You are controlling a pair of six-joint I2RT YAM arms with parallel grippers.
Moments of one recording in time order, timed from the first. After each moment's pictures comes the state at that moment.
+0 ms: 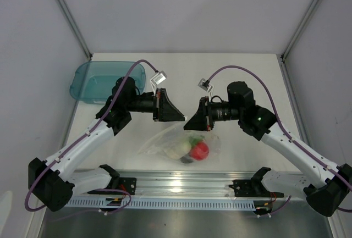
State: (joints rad) left arm -0.57 1.11 0.94 0.06 1.03 -0.63; right arm 0.73 1.09 1.06 -0.29 -0.80 0.52
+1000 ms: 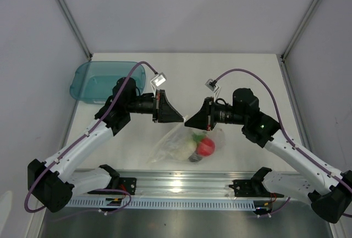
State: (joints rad) left arm -0.57 1.10 0.94 -0.02 1.01 -0.57; right arm 0.73 1.01 0.96 -0.17 -0.64 0.67
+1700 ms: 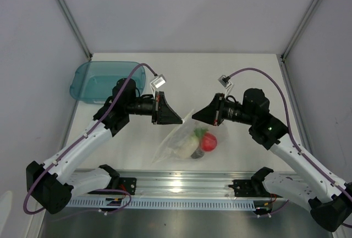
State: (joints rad) left arm -0.57 1.08 0.94 -0.09 1.00 -0.53; right arm 0.64 0.94 0.92 -0.15 -0.59 0.73
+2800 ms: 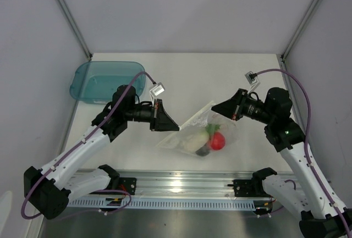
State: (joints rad) left arm -0.57 1.03 0.87 -0.17 0.96 -0.48; right arm 0.34 0.82 0.92 -0.27 -0.69 0.72
